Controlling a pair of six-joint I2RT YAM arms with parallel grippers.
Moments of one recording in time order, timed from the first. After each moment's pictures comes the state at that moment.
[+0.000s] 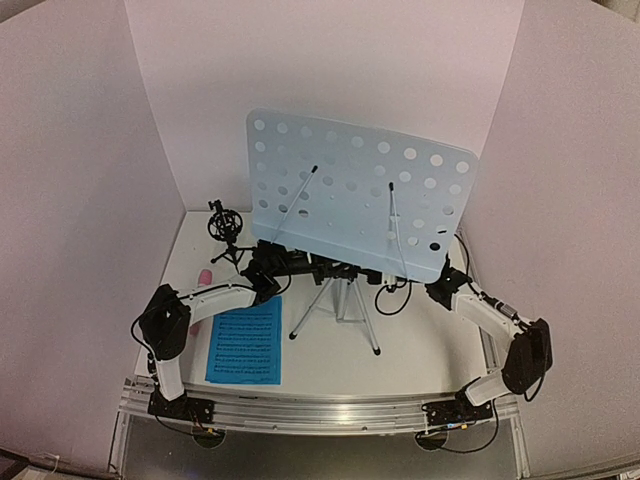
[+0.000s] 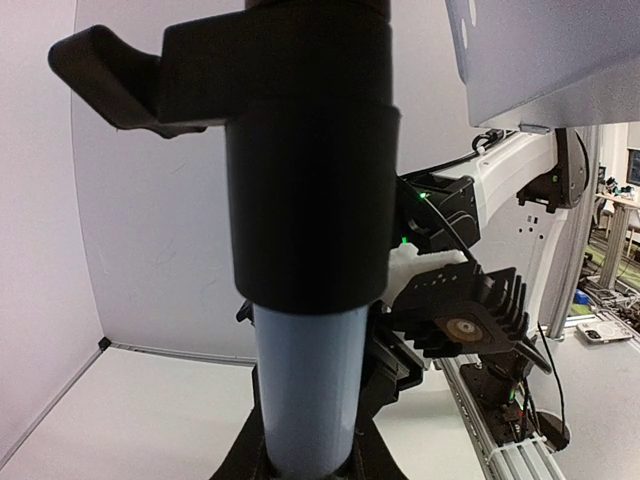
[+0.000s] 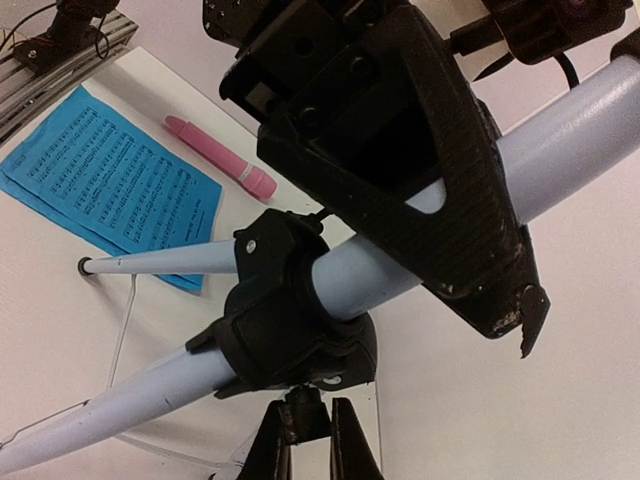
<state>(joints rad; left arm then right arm) -0.83 1.91 1.40 0.78 0.73 -0.17 0.49 1.46 1.09 0.05 -0.80 -1.10</state>
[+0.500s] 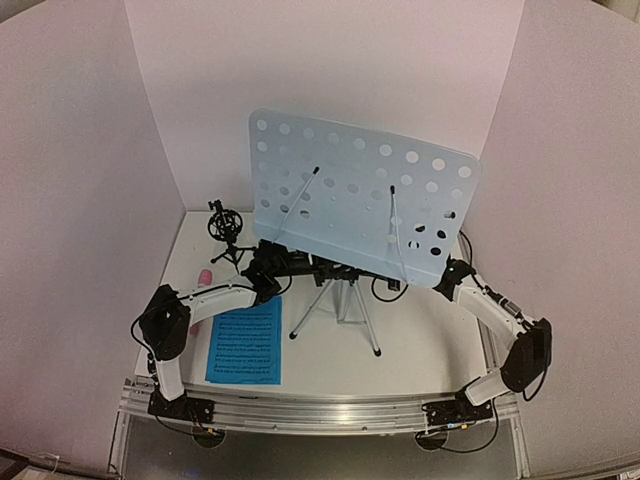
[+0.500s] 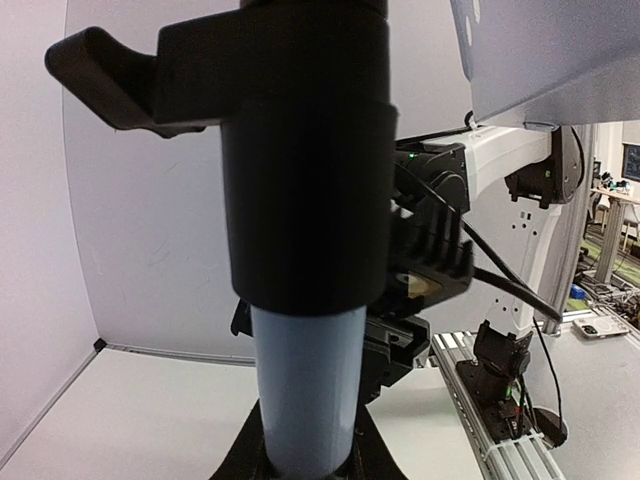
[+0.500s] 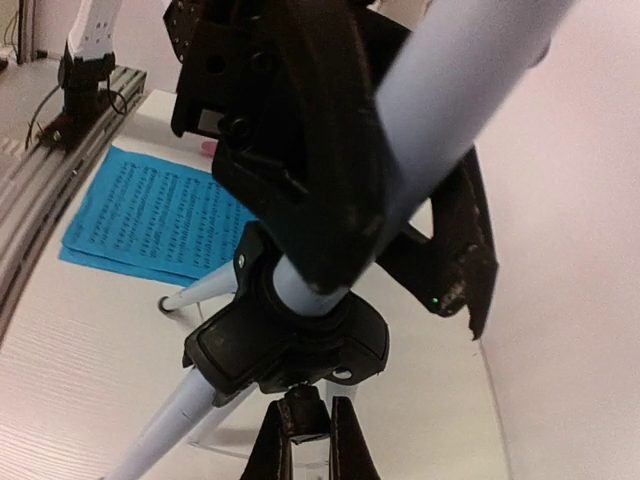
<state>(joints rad) -0.83 1.91 1.41 0.76 0.74 -0.15 0.48 1.48 1.22 -0.24 -0.82 -0.85</state>
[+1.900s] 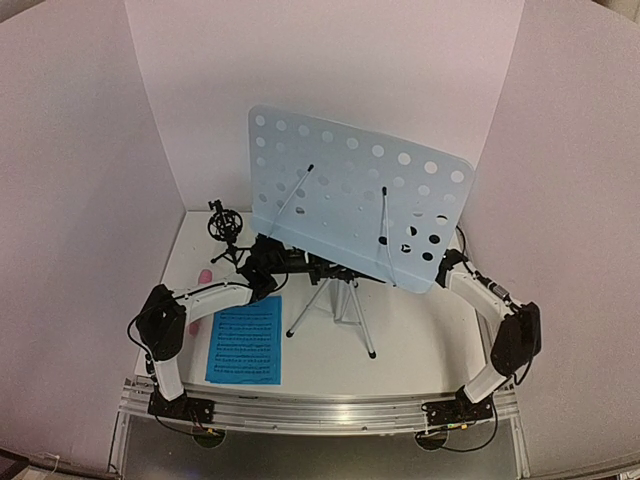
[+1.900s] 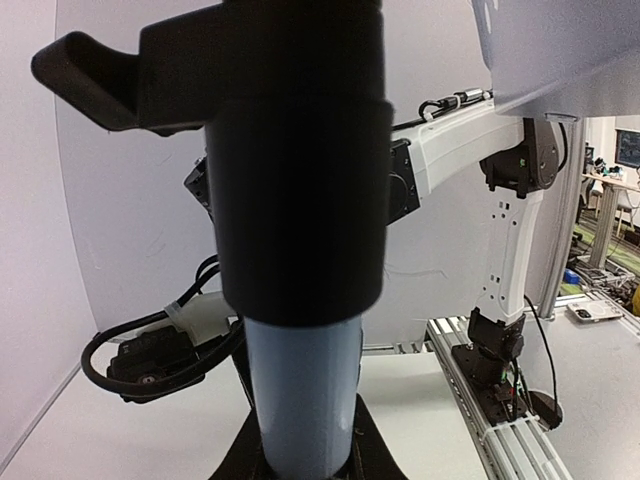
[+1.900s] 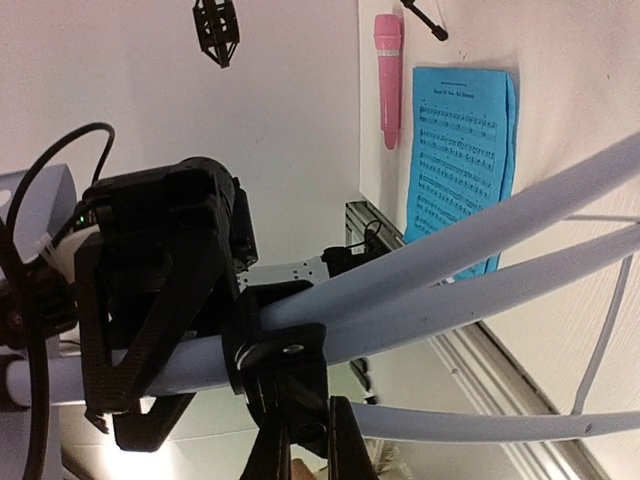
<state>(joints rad) -0.82 1.89 1.41 0.69 0.79 -0.11 0.43 1.63 1.32 -0.30 -1.14 1.04</state>
